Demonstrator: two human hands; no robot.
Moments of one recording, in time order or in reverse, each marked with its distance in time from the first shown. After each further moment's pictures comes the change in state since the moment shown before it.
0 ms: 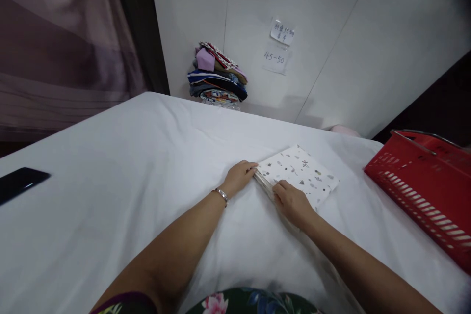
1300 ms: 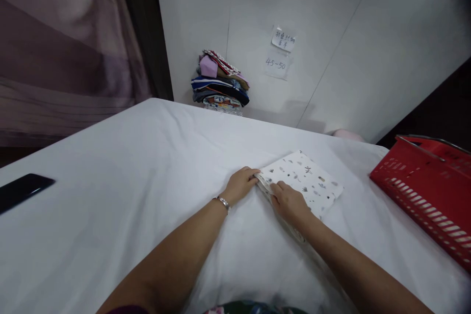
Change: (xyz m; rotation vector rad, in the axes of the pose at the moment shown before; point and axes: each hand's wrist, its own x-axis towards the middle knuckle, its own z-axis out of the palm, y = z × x) left_hand -0.001 -0.004 0.002 -0.002 -0.012 0.016; right_hand 0.023 -0.006 0.004 -0.103 -0.030 0.046
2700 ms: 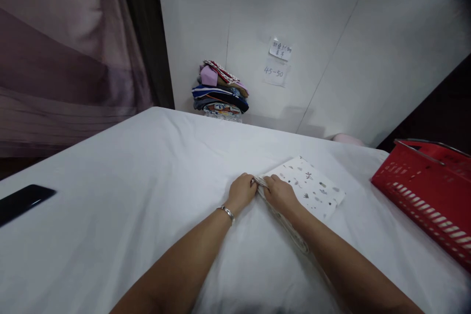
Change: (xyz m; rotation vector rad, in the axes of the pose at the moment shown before) left_hand 0.002 0.012 0.002 0.264 0.055 -0.131; right_hand 0.045 -0.007 0.000 0.076 0.039 0.048
